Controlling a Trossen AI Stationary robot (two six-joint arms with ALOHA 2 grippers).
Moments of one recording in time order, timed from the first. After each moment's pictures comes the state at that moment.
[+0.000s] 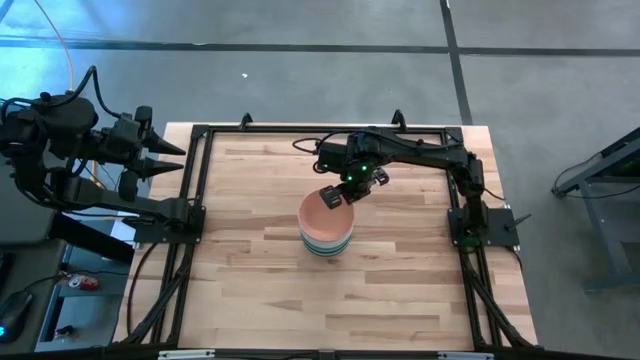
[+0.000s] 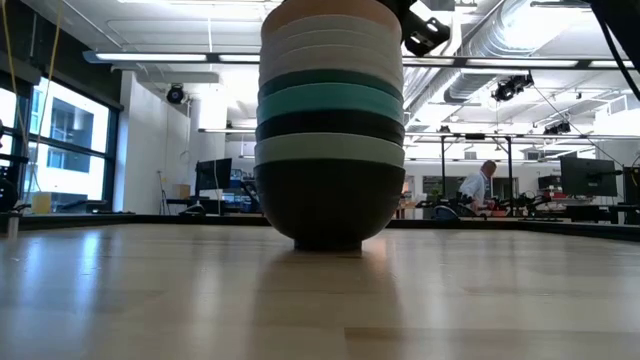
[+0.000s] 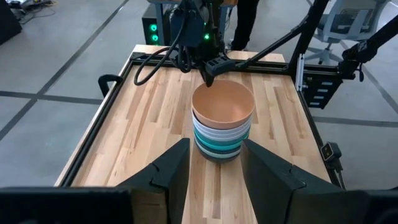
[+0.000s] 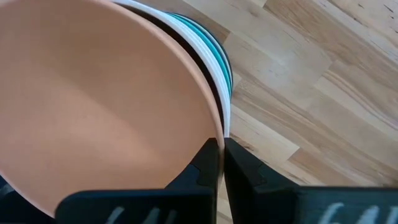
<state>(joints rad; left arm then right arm) 0.23 0.86 1.81 -1.42 0.04 -0.01 -0.10 2.00 2.14 -1.57 -0.22 0.93</state>
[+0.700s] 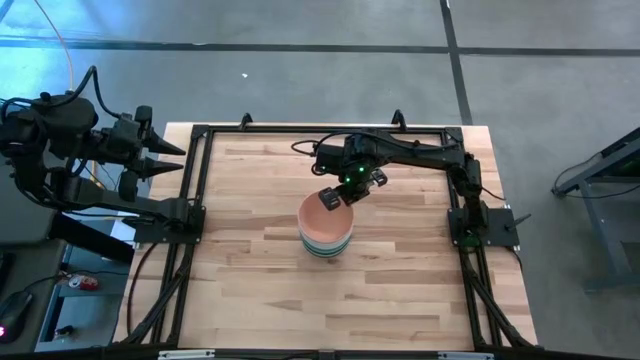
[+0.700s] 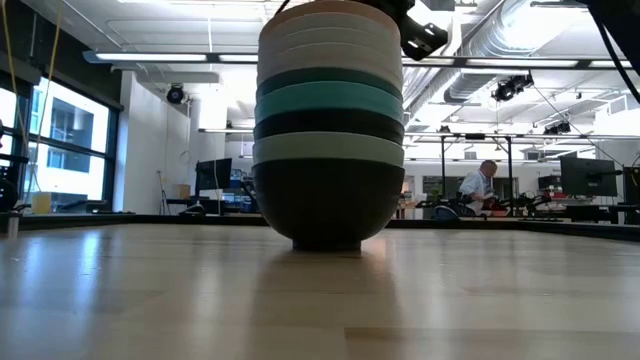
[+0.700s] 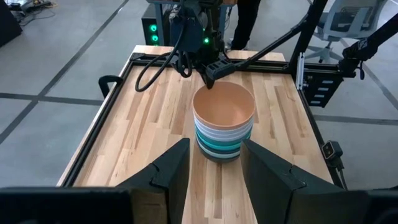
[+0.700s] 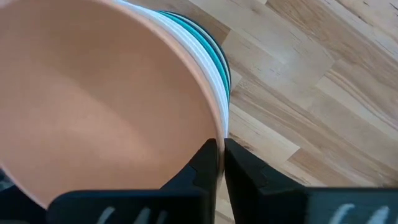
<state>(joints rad) 0.23 0.86 1.81 -1.42 0.04 0.00 -0.10 2.02 2.14 -1.57 -0.23 0.92</state>
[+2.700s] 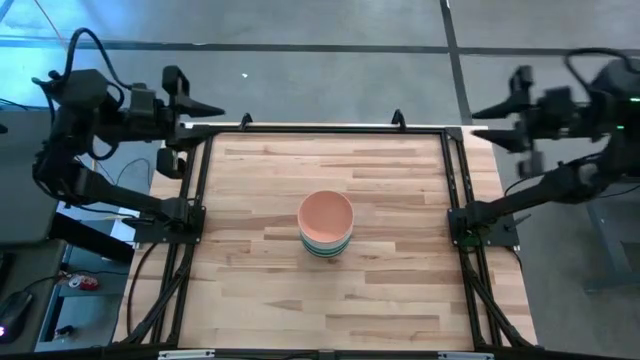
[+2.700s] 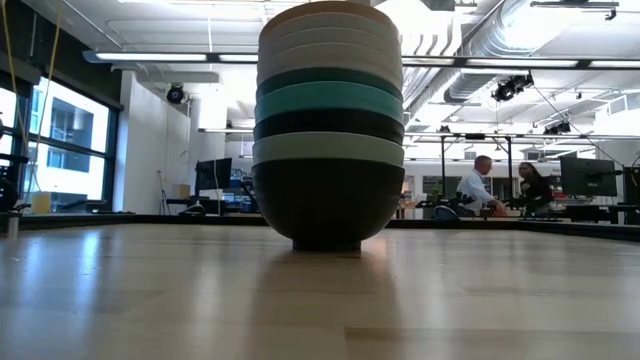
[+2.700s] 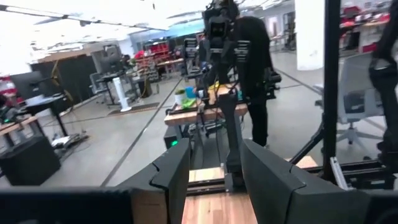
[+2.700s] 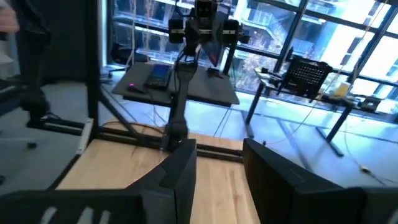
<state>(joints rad) 0.23 1.04 1.81 -0.75 0.04 0.20 -0.04 1.15 2.26 -1.22 -0.02 -0.24</state>
